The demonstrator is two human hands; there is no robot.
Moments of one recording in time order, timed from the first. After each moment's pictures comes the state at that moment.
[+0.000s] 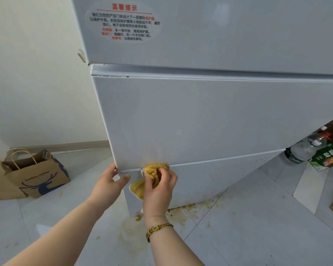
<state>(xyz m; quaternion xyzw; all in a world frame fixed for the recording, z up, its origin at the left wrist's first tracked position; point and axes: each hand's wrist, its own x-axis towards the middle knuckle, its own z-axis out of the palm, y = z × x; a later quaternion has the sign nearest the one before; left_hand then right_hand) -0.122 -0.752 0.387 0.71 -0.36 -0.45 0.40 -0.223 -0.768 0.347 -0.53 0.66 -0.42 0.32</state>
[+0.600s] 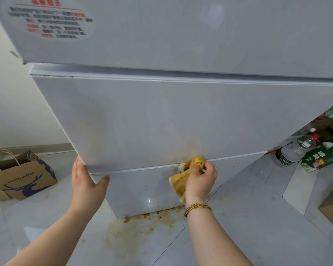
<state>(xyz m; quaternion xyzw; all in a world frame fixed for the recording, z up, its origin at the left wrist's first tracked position) -0.154 -0.758 0.390 0.78 -0.37 -0.24 0.43 -0.356 -0.842 0.378 -0.36 0.76 -0.47 0.28</state>
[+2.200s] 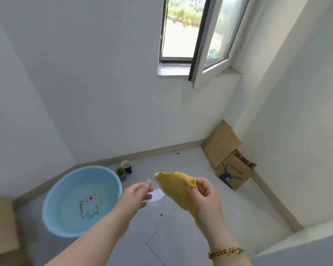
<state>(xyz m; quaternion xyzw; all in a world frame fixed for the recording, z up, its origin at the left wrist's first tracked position) -0.209 -0.212 0.438 0.69 0.18 -0.12 0.69 -0.208 -0.379 0.453 -0.71 0.08 0.03 0.70</state>
